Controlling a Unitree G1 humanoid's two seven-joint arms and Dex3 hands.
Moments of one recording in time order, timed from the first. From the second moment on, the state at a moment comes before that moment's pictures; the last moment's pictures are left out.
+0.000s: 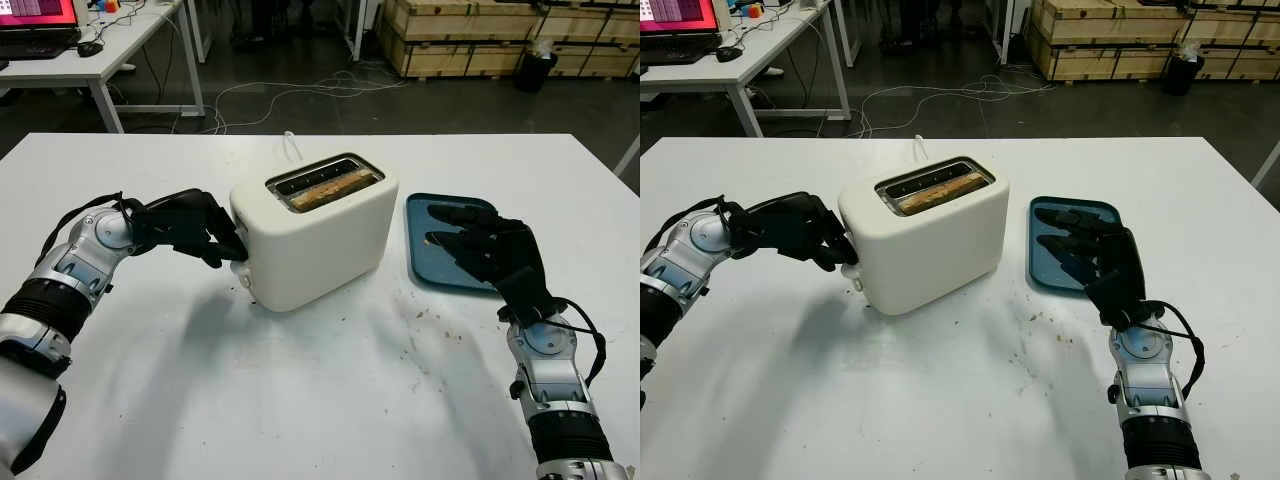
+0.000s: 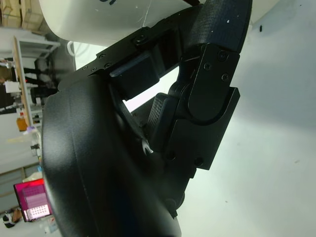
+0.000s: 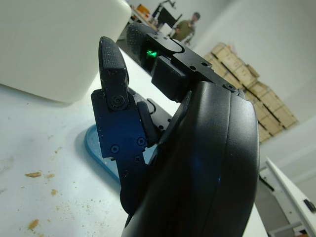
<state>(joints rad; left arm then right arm) -0.72 0.69 -0.55 0.74 -0.02 -0.21 -0.57 -0.20 -0.29 -0.13 0.36 -0.05 -0.36 0.13</state>
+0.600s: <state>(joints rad) -0.61 0.73 -0.52 0.54 0.04 -0.15 -0.35 -0.20 -0.29 -0.13 0.36 -0.05 -0.36 0.13</state>
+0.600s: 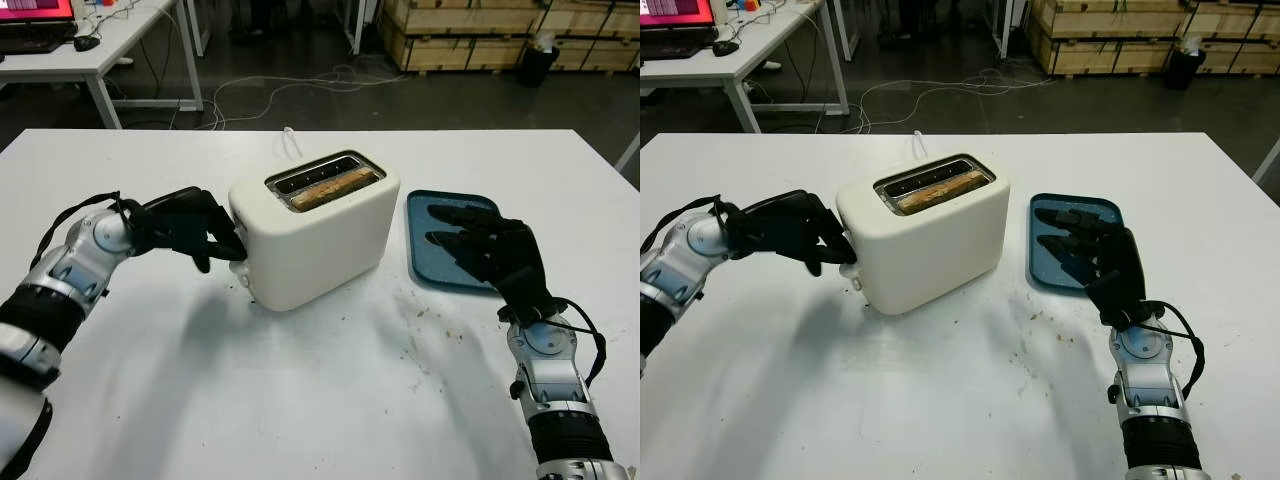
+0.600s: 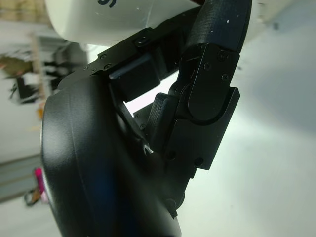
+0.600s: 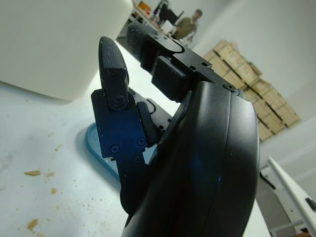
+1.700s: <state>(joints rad) -0.34 0.47 -0.11 0.61 0.24 -0.70 0.17 -0.21 -0.27 -0.11 0.37 -0.04 -0.36 0.13</state>
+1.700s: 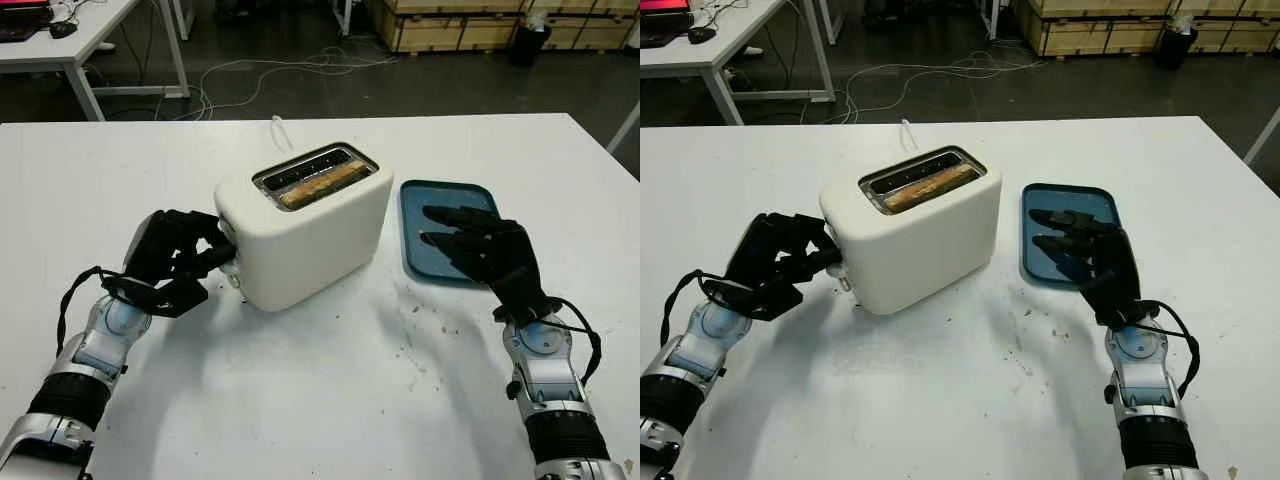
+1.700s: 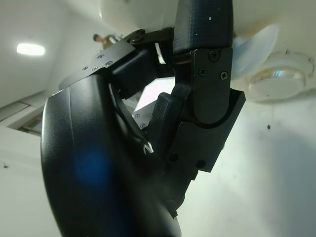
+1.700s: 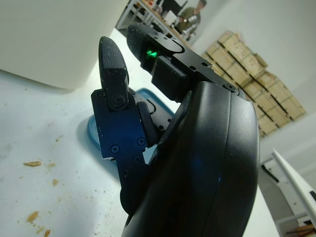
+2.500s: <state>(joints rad) -0.39 0.41 0.05 0.72 0.32 -0.77 0.42 -0.28 -0.26 -0.15 0.40 0.02 -0.39 0.10</state>
